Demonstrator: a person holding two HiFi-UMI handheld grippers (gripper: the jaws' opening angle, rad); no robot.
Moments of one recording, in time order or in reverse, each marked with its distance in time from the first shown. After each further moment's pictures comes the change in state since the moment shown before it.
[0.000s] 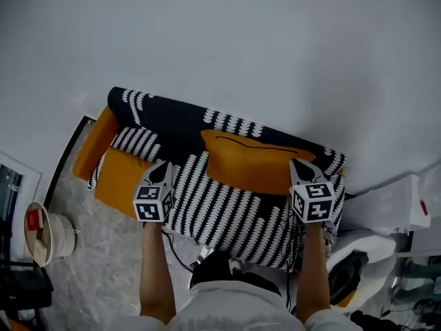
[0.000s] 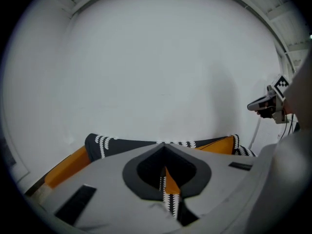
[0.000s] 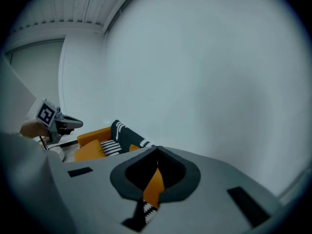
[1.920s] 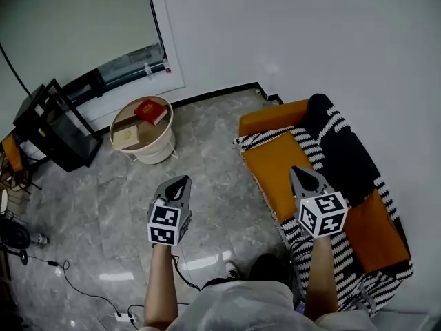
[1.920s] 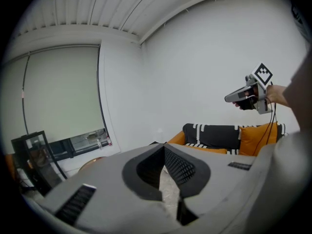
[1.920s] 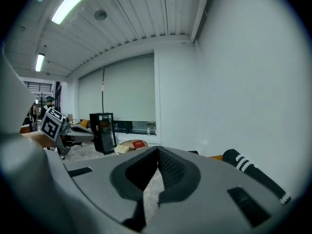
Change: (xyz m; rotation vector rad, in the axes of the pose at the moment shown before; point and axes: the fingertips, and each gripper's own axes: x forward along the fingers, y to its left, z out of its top) left arm -0.617 0.364 -0.204 -0.154 -0.032 0.696; right arm -0.090 0.775 0.089 -0.386 -0.183 0.910
